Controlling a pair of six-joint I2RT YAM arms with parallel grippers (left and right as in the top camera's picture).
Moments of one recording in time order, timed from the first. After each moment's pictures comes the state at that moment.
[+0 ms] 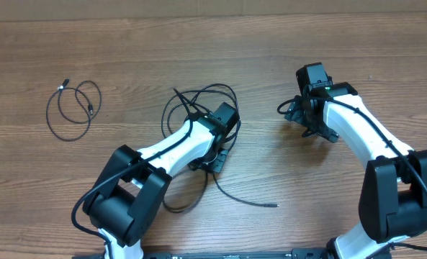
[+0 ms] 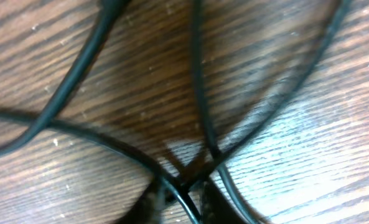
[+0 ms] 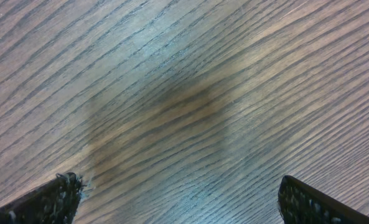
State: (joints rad) left arm -0.64 1.92 1.18 -0.86 -0.03 -0.25; right arm 0.18 1.78 1.22 -0.84 0.26 0.72
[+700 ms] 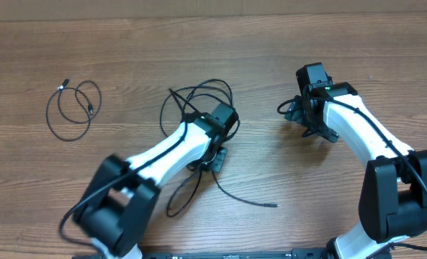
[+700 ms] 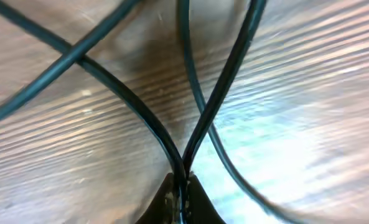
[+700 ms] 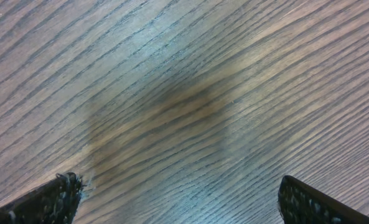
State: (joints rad) left arm -0.64 1.81 1.18 -0.89 -0.05 -0.31; right arm 0.18 1.78 1.22 -0.84 0.26 0.72
